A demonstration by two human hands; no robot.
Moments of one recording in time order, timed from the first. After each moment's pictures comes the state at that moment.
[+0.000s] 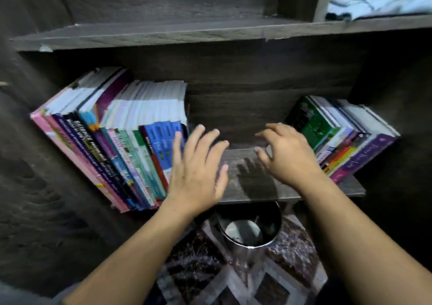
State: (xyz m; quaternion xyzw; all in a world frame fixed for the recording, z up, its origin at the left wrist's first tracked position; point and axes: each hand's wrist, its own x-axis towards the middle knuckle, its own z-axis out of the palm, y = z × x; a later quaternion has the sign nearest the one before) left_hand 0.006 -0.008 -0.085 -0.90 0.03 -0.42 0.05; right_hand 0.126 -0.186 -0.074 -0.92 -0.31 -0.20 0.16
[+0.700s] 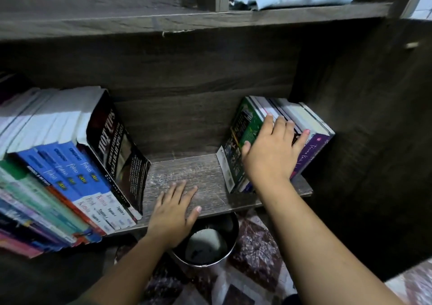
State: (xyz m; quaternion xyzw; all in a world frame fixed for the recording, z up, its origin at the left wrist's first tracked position) left_hand 0.092 -0.034 -0.237 -1.00 -0.04 -0.02 -0.06; right_hand 0.176 -0.237 -0.088 -0.97 0.02 -0.23 0.09
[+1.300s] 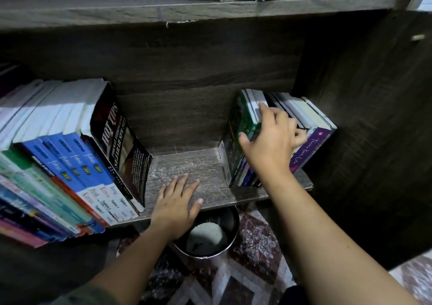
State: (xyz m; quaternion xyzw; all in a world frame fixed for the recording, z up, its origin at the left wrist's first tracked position) left_hand 0.091 -0.038 -0.236 -1.00 -0.05 -0.02 -0.06; right_hand 0.174 -0.239 -0.081 -0.92 -0.04 -0.30 0.25
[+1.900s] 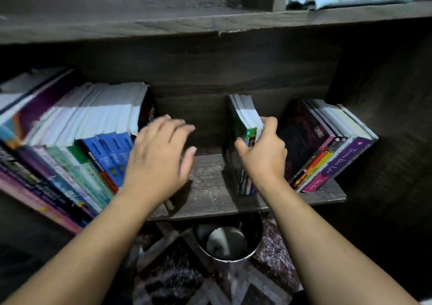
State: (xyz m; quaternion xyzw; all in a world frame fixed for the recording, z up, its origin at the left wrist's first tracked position) left_hand 0.051 -0.003 -0.054 -0.94 0.01 -0.34 0.03; right_hand 0.145 -0.176 -0.071 -0.88 -0.07 -0.14 0.46
